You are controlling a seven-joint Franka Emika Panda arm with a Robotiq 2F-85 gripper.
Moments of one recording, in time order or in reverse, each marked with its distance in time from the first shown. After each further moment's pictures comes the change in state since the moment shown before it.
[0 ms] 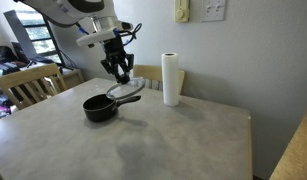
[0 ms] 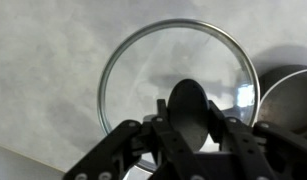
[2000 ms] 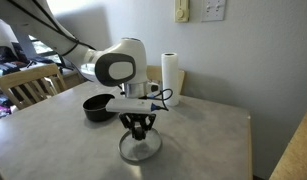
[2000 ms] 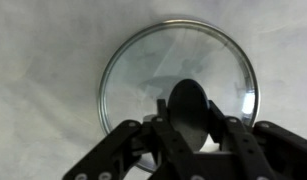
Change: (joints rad) arm -0.212 0.220 -0.016 -0.164 0.120 0.294 -0.340
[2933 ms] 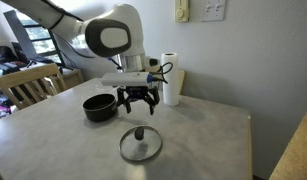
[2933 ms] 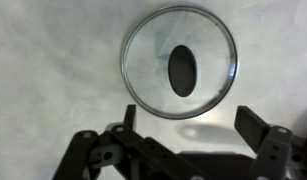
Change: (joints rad) arm 0.011 -0.140 0.003 0.013 0.002 -0.067 0.069
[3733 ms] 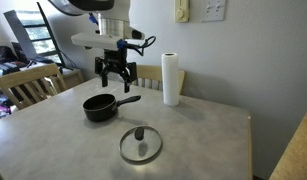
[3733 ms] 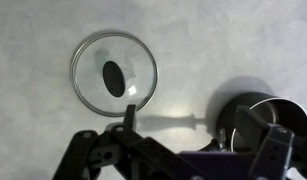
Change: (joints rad) arm 0.055 -0.161 0.006 0.053 0.149 -0.356 0.095
